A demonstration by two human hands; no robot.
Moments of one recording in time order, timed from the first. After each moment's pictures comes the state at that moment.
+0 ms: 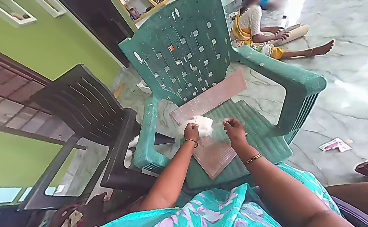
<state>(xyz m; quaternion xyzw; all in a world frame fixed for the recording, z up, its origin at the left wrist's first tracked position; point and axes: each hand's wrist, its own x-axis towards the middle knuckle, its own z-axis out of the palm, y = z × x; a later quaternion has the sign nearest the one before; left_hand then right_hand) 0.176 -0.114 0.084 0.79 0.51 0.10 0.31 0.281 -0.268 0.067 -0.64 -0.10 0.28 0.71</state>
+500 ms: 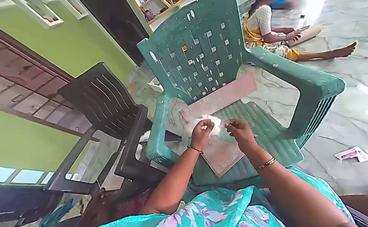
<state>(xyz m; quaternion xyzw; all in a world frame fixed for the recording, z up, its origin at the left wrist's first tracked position) 0.143 -0.167 0.126 0.77 0.35 0.24 0.48 0.268 -0.285 0.091 -0.56 -0.21 0.33 0.73</state>
